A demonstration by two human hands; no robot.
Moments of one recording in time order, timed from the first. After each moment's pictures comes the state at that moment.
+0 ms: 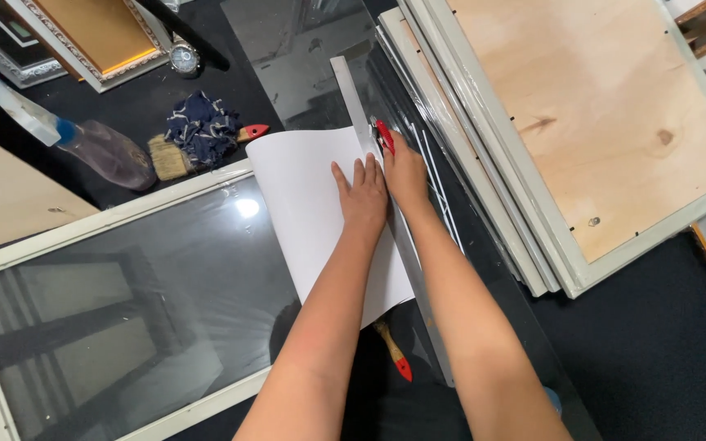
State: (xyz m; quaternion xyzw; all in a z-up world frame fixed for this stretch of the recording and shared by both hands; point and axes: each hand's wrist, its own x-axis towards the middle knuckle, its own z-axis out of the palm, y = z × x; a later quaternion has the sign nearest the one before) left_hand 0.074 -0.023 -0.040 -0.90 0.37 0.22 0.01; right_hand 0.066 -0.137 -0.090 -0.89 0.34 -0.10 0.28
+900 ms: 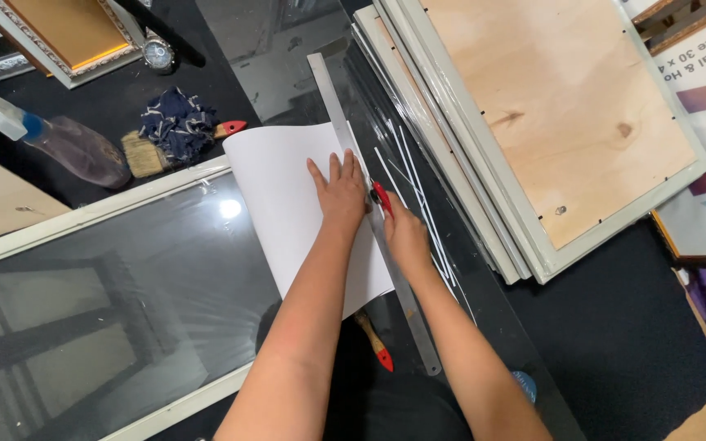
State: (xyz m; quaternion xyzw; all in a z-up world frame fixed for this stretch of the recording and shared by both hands) left_hand 0.070 -0.014 -0.019 -0.91 0.36 0.21 -0.02; right_hand -0.066 -0.079 -0.026 -0.89 0.34 0.00 0.32
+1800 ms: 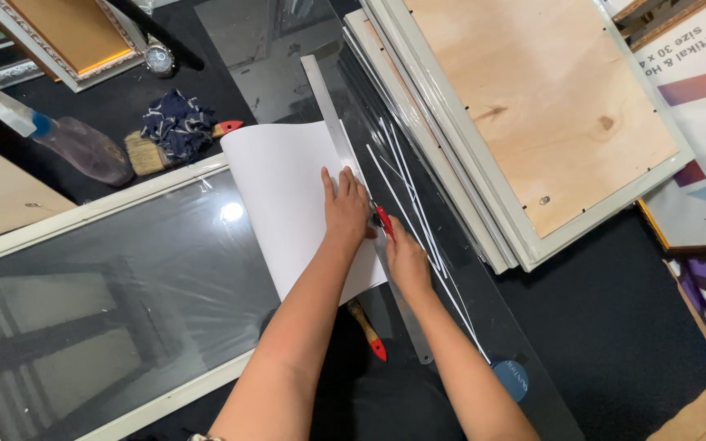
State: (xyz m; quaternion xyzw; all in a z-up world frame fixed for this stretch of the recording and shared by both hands) left_hand 0.021 0.008 0.042 -0.89 0.43 0.16 0.06; right_hand -0.128 -0.060 -0.036 -0.90 0.34 -0.01 0.28
